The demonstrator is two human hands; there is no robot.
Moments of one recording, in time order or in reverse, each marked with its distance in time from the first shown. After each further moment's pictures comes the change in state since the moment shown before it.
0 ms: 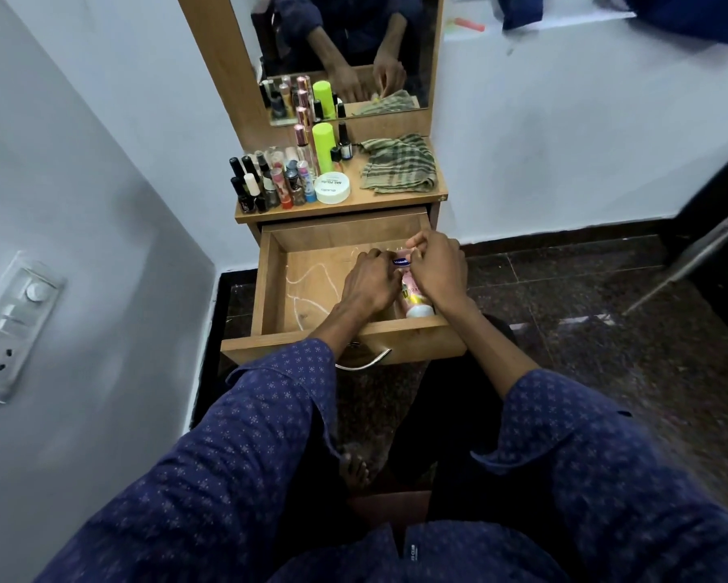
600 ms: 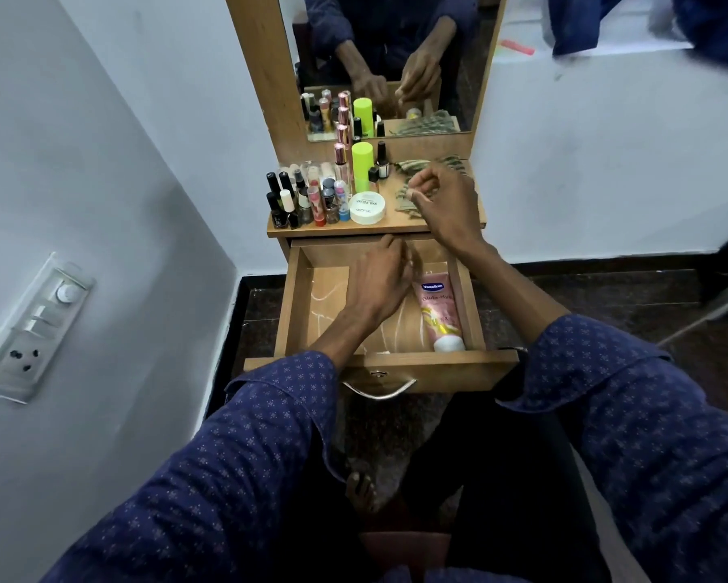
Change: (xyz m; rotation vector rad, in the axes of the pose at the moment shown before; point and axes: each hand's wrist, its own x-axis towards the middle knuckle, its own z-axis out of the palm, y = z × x) left_hand 0.021 -0.021 -0.051 0.095 0.333 0.133; right_hand 0.117 -0.078 -0.002 0.181 0.018 -0.268
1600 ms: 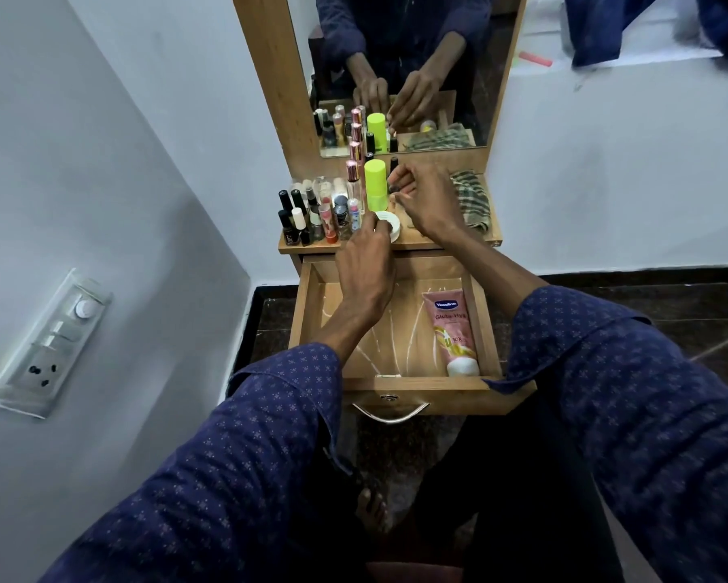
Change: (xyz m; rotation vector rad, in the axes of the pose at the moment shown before) left_hand 0.023 0.009 -0.037 0.237 0.195 -0.191; right_hand 0.039 -0.017 0.029 -0.021 -0.117 -0.140
